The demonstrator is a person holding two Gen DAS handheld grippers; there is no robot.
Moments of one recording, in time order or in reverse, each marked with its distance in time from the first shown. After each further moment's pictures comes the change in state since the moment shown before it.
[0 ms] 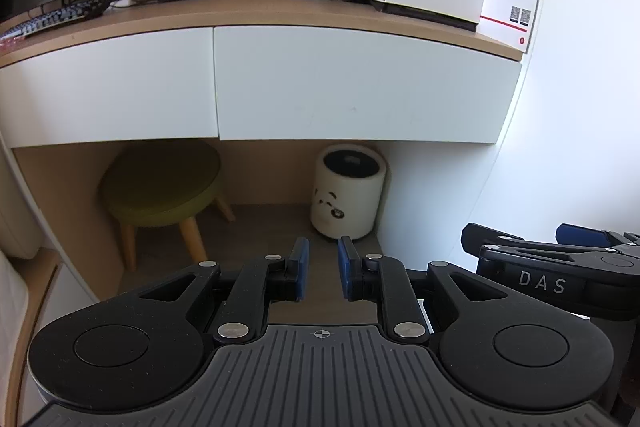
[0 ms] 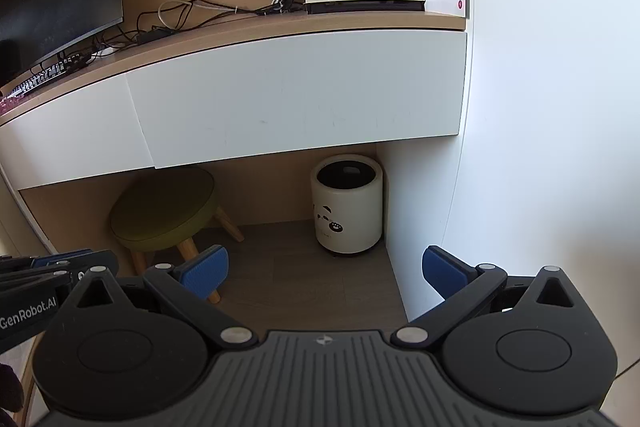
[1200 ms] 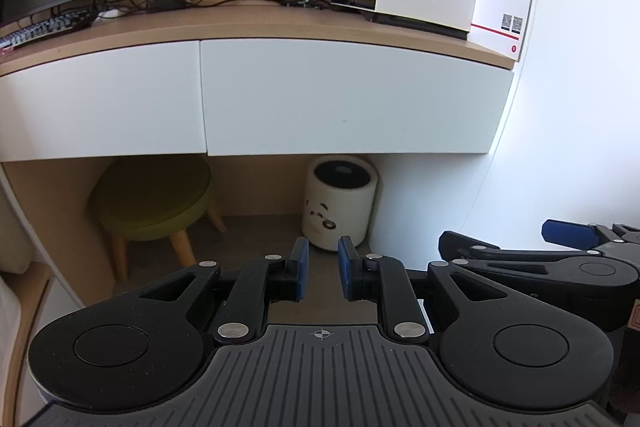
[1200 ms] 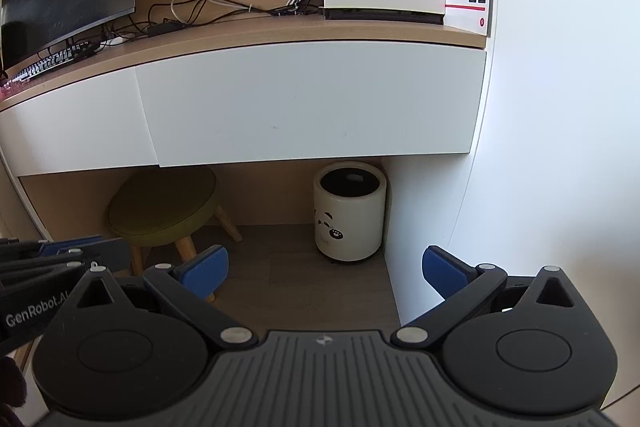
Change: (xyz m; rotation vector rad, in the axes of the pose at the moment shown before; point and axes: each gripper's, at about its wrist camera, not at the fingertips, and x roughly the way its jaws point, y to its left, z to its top) left arm 0.009 -0.005 0.016 0.014 -0.020 -0.021; right arm 0.010 0.013 0.014 -0.058 -0.005 -0.016
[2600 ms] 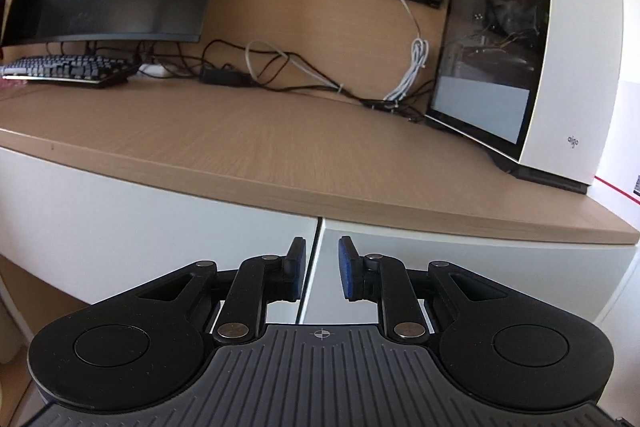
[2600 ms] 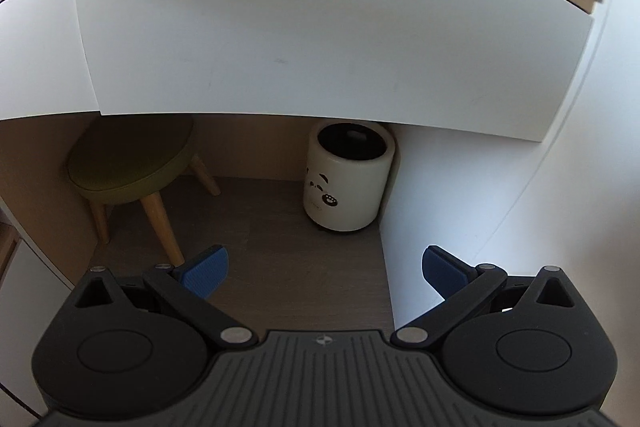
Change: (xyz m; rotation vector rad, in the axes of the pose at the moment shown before) left arm 0.119 0.138 0.140 -0.177 -0.270 0.104; right arm 0.159 0.037 0.022 -0.091 0.167 -0.072
